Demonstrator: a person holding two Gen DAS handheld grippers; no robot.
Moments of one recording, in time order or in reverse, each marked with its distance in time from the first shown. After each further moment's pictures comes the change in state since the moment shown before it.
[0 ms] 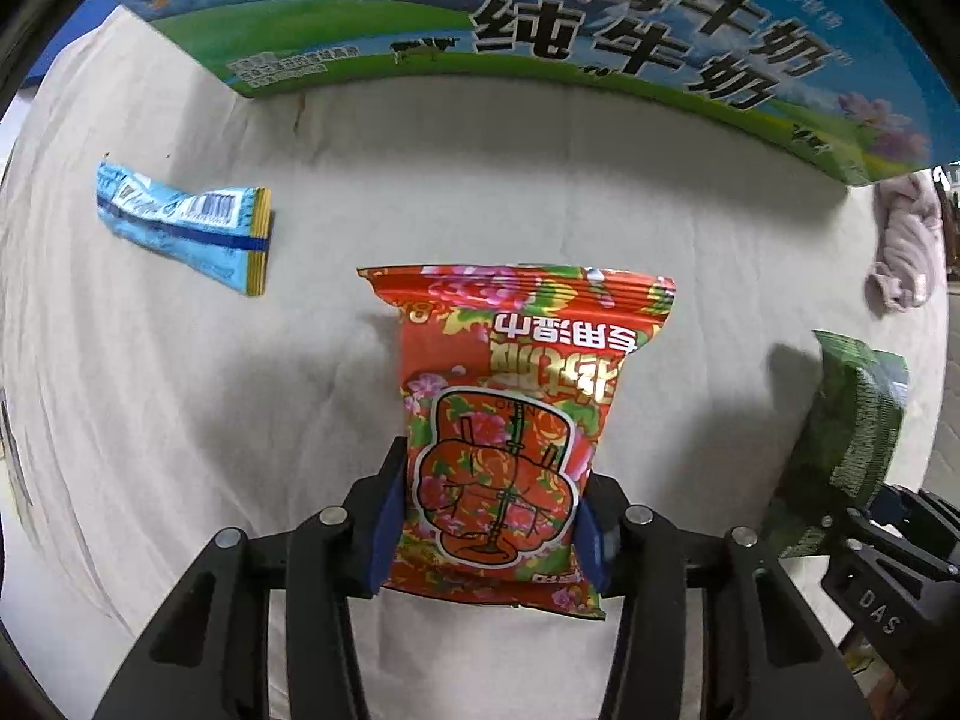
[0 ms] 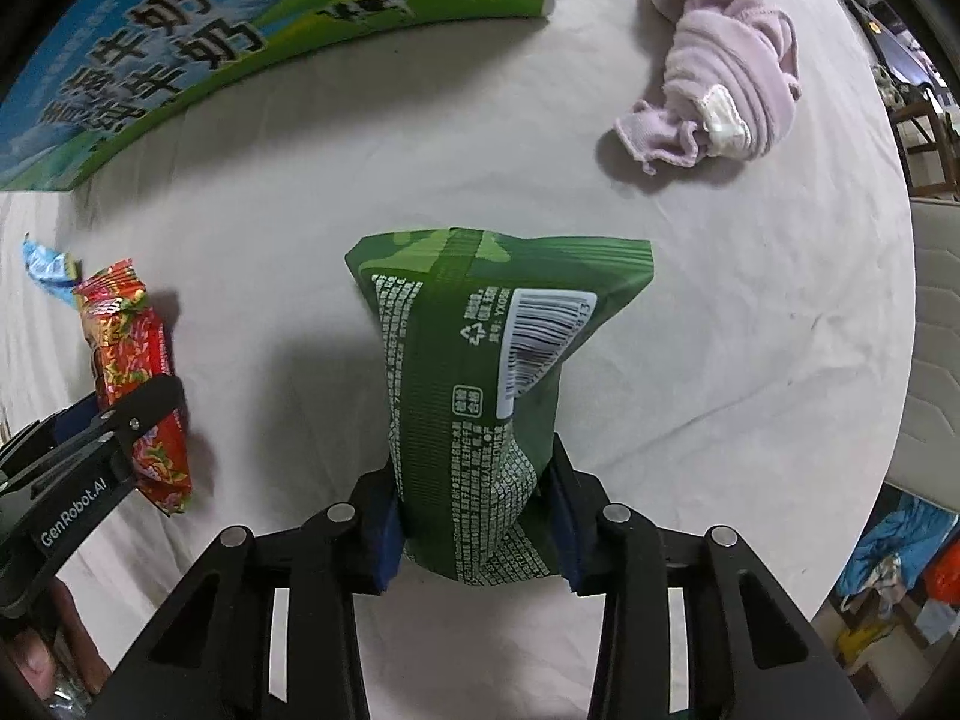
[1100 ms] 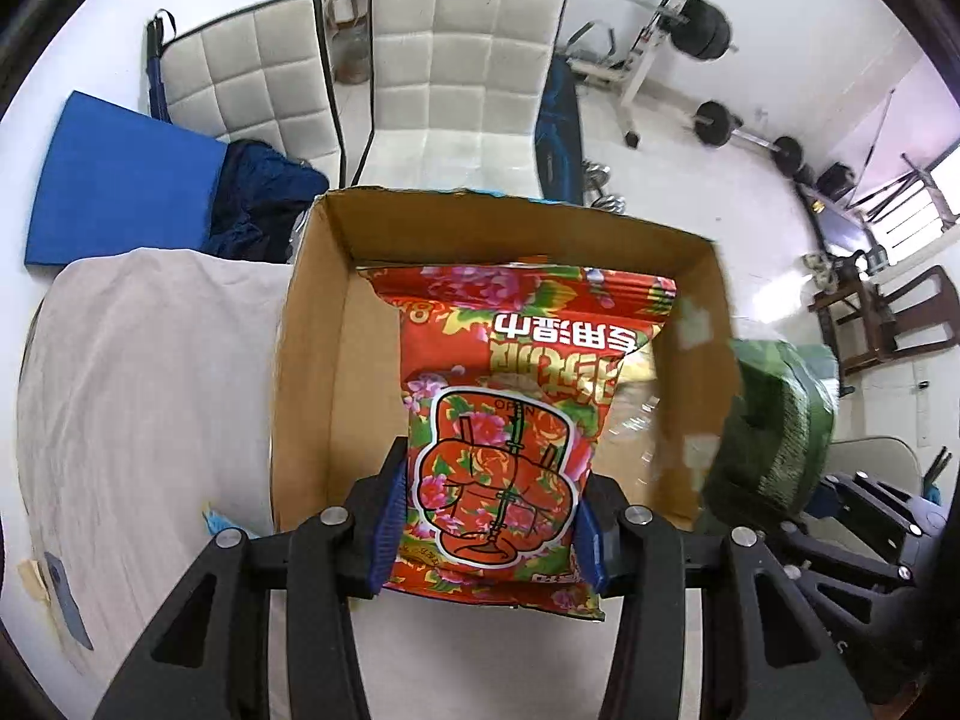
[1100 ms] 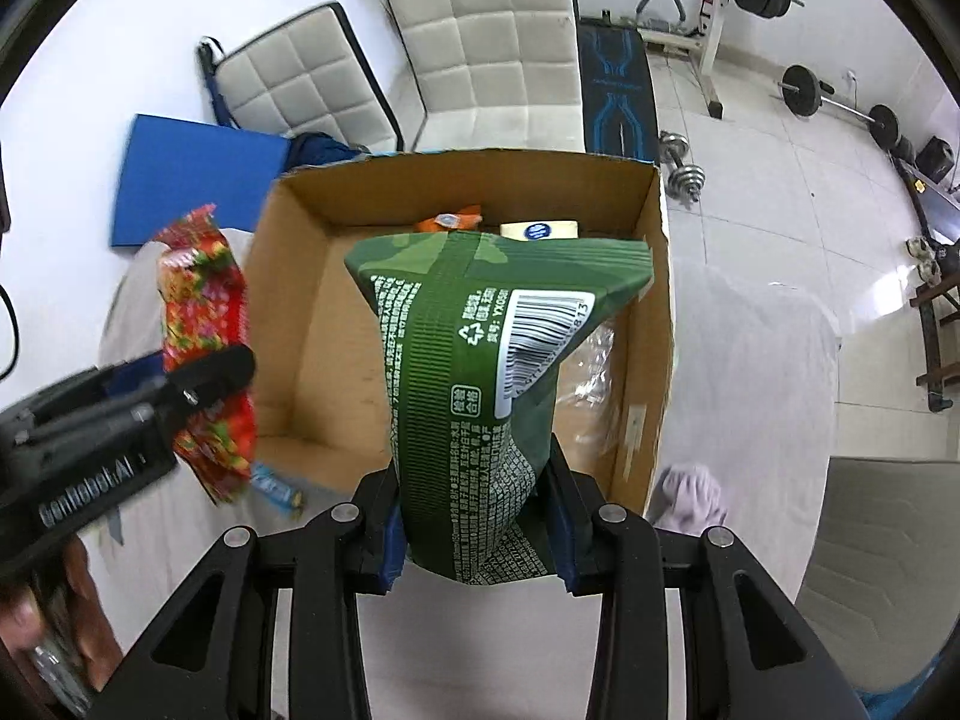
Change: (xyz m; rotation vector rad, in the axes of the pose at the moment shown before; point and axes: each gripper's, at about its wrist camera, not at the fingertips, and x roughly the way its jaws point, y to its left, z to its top) left arm -0.197 0.041 0.200 0.044 -0.315 -0.132; right arm -0.218 0.053 0.168 -0.167 -0.332 0.104
